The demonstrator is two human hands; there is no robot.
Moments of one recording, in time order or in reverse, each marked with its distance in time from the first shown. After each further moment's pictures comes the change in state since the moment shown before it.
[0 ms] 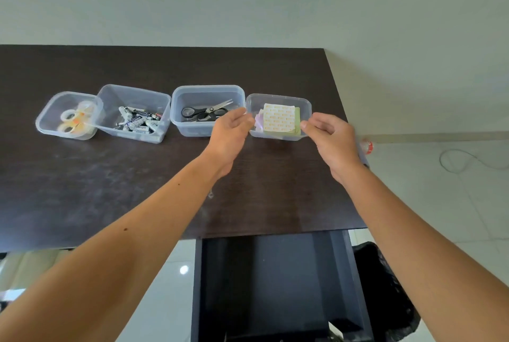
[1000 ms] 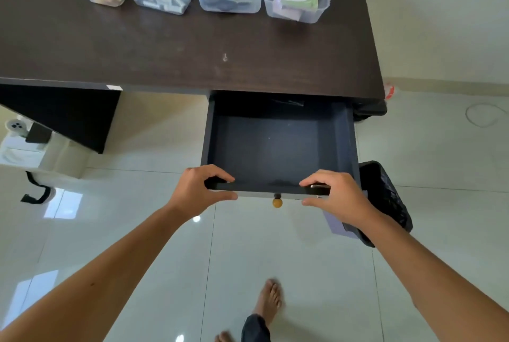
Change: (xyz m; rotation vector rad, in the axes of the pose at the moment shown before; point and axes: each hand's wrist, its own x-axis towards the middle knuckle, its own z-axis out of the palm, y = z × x) left_hand -0.328 -0.252 -0.069 0.764 -0.027 0.053; right_hand -0.295 0.222 -0.095 -0.514 -0.614 -0.170
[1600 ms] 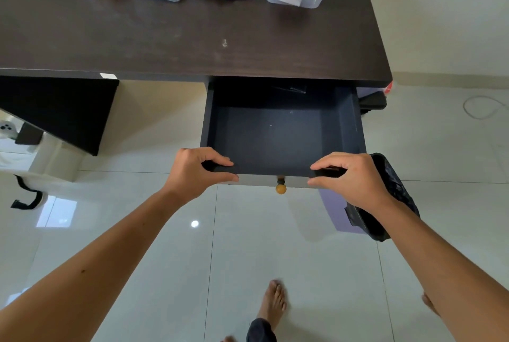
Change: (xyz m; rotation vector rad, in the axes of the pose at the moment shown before) left_hand 0.017 -0.014 -0.004 -0.051 0.124 0.150; right_hand 0.001 0.002 0.004 0.043 0.244 -0.144
